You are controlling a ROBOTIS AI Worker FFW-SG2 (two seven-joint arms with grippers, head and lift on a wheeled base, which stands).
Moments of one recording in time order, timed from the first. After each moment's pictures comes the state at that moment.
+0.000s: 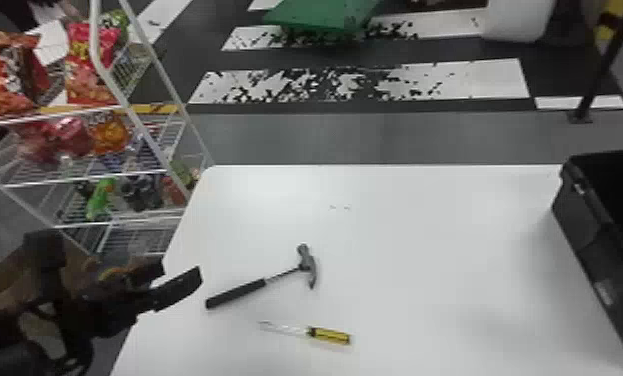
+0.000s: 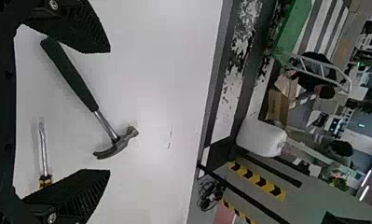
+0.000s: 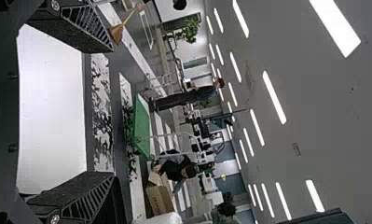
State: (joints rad) left arm 0.34 0.01 0.69 -2.19 -0.22 0.96 -1.21; right arm 0.77 -0.16 -0.17 -2.04 -0.49 -0.20 0.47
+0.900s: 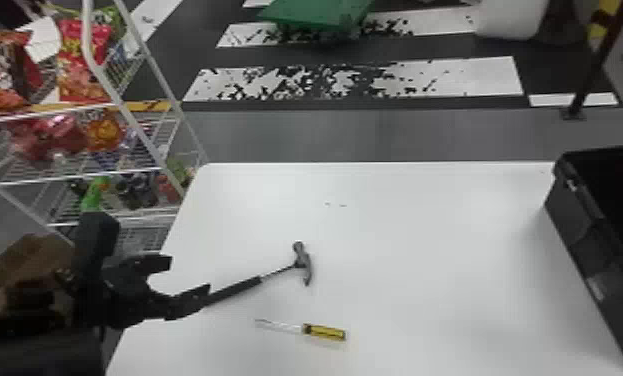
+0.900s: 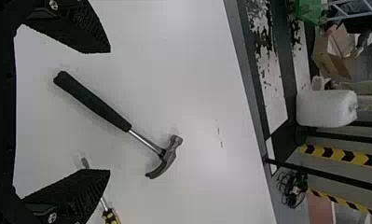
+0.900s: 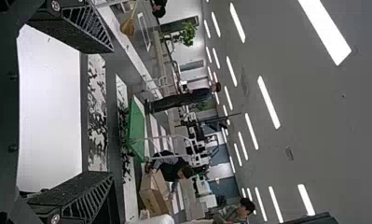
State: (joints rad) left arm 0.31 0.01 0.57 -2.09 -0.67 0.62 -1.37; right arm 0.85 -0.17 -0.18 -2.08 -0.50 -0.26 0.49
